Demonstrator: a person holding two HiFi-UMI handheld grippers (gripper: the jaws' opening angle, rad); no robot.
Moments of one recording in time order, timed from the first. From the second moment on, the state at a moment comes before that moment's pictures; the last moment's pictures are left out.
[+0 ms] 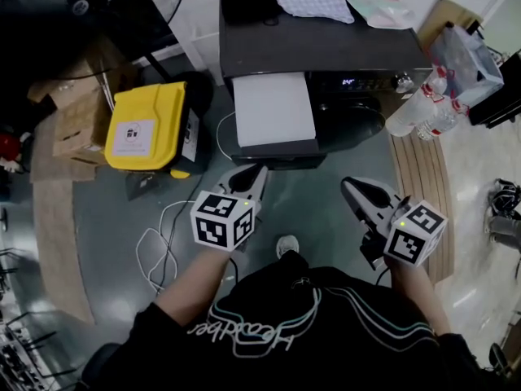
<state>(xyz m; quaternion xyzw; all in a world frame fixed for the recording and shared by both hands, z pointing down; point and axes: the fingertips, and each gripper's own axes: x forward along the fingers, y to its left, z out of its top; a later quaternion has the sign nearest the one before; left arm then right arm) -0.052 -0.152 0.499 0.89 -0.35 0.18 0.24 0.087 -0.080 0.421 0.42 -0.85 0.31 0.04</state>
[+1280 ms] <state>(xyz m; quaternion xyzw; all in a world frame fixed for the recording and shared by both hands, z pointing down) -0.048 -0.180 0.492 0.88 -0.38 0.16 0.24 0.090 -0.111 0.441 0.40 -0.85 0.34 0.02</state>
